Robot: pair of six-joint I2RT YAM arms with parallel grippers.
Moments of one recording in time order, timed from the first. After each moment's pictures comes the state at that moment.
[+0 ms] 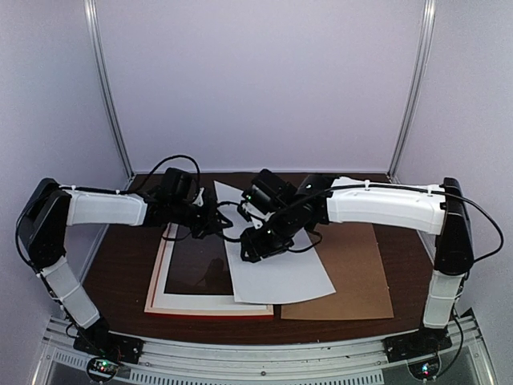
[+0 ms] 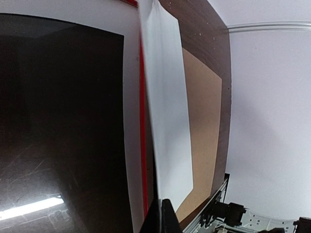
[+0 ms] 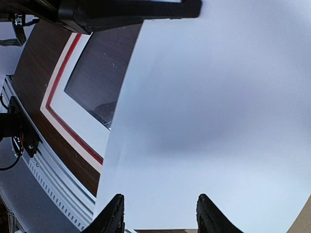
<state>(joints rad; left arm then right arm) -0.60 1.70 1.01 0.02 0.47 -1.00 1.06 1.91 1.67 -0.80 -0.06 0.55</state>
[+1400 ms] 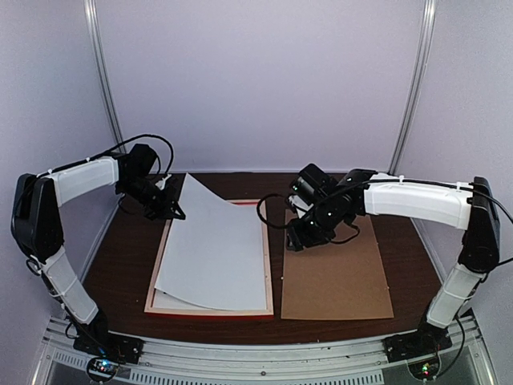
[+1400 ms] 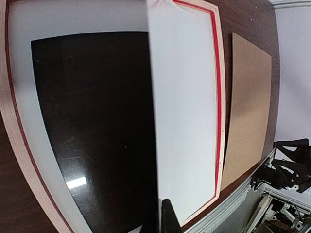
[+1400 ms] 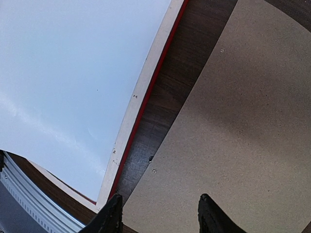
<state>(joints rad) -0.25 1.71 1.36 -0.85 0.57 -0.32 0.86 1.69 1.38 -0.80 -0.01 0.49</state>
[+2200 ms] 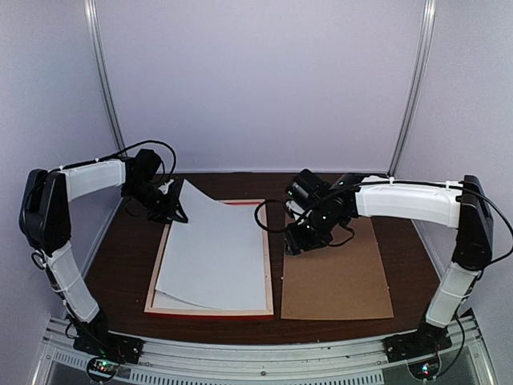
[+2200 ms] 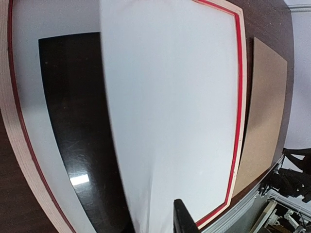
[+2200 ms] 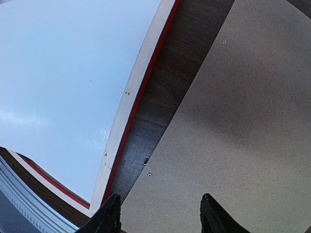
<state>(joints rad) -0.25 1.79 1.36 -0.82 0.53 -0.32 0.86 1.75 1.39 -0.79 -0.01 0.49</state>
